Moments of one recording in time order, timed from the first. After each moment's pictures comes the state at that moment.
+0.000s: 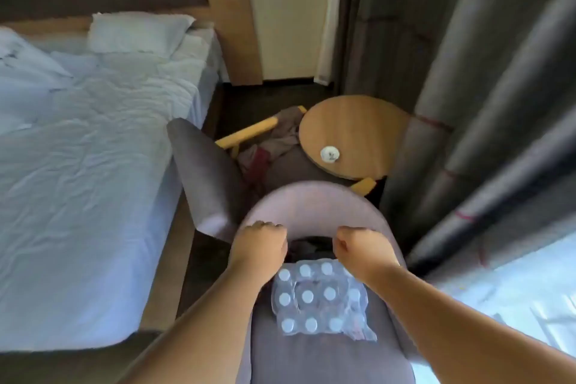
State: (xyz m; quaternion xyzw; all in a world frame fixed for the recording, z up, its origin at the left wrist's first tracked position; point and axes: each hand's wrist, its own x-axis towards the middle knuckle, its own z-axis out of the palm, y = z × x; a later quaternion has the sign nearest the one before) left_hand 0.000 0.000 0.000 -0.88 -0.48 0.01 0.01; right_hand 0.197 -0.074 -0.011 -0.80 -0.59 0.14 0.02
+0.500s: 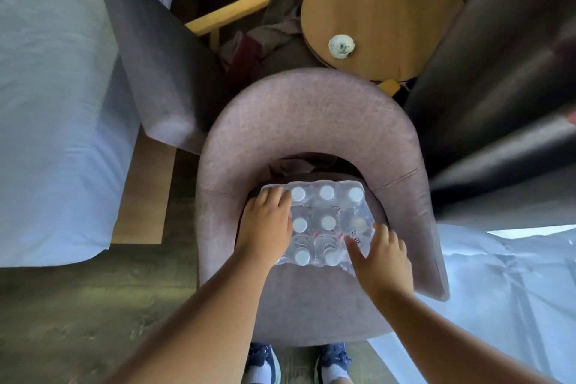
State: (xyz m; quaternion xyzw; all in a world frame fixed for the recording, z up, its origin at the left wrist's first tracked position) left_hand 0.011 -0.045 -0.213 -0.87 -0.49 0.03 -0.08; right_hand 0.190 -0.172 -0.215 -0.89 -0.37 0.25 0.06
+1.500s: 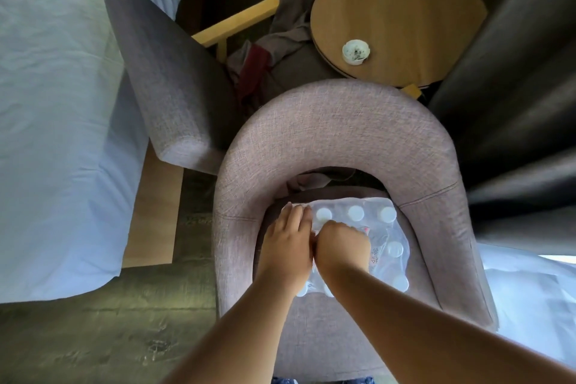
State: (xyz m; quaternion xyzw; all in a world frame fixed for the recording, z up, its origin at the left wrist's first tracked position) left_hand -0.002 -0.034 -0.268 -0.86 -0.48 0.02 -0.15; right_hand 0.103 -0.058 -0.246 -0.83 -0.48 0.25 -0.09
